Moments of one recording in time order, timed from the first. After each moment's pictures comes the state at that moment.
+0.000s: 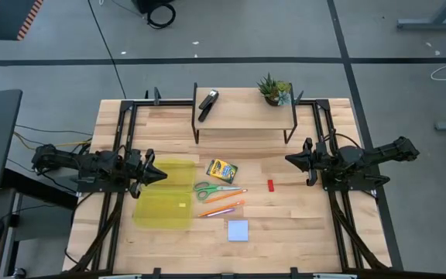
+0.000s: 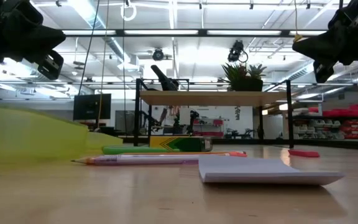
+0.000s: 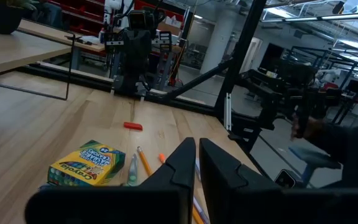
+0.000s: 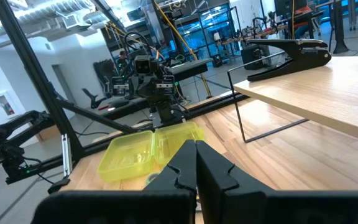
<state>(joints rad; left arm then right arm) -0.20 0.06 0.01 0.11 -0.06 -0.30 0.24 0.05 0.03 0.10 0.39 0.29</state>
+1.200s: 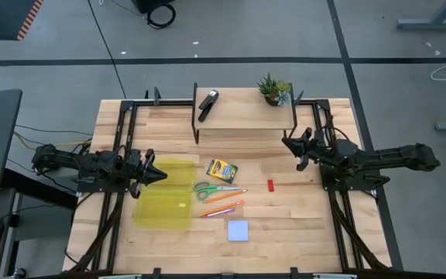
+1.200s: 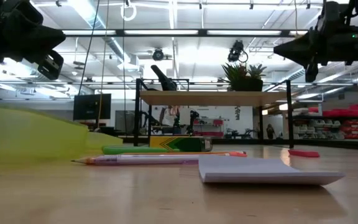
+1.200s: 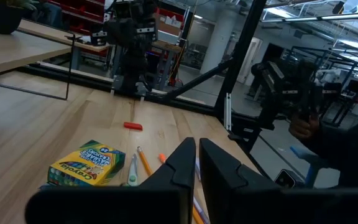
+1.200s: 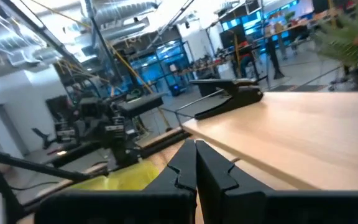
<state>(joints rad) -0.20 0.06 0.01 0.11 -0.06 -0.30 -0.04 0.35 0.03 0.48 0.33 0.31</state>
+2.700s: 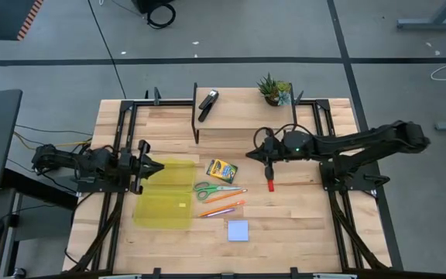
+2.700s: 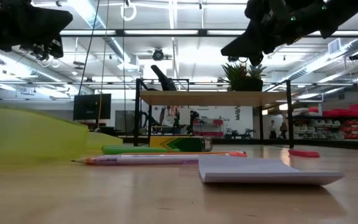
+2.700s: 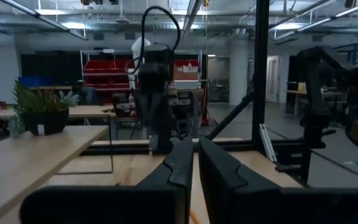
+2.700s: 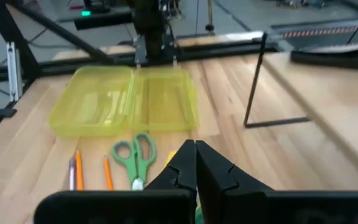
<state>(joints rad) -0.20 0.06 0.01 0.30 -0.16 0.04 -0.03 1.15 0.59 0.23 0.04 0.08</state>
